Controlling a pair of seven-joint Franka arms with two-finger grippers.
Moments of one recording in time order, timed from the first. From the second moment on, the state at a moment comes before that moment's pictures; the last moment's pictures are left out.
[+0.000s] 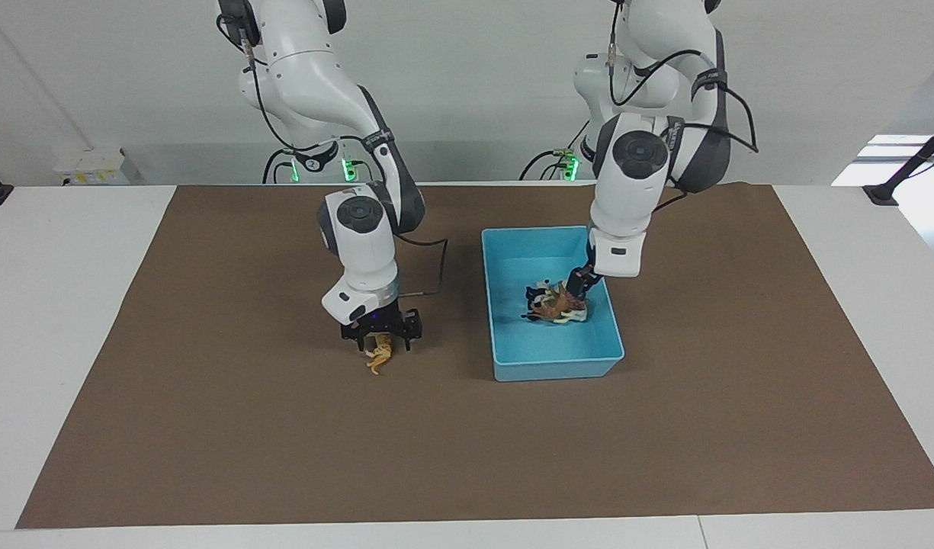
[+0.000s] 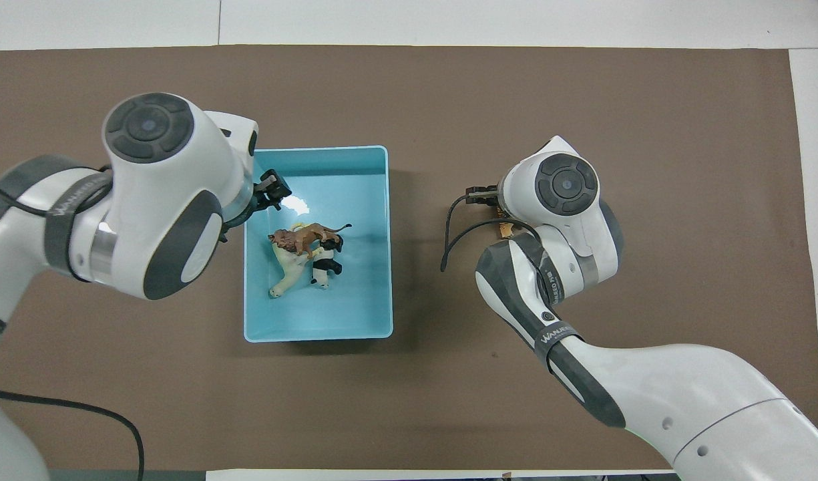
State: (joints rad) left arm -0.35 0.14 -0.02 -1.80 0.08 1.86 -0.88; right arm 0.43 0.41 -0.08 -1.91 -0.05 2.49 0.43
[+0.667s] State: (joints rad) left arm -0.14 -0.05 -0.02 -1.78 0.07 1.59 -0.26; right arm 0.42 0.41 -0.09 -1.94 -0.05 2.59 0.43
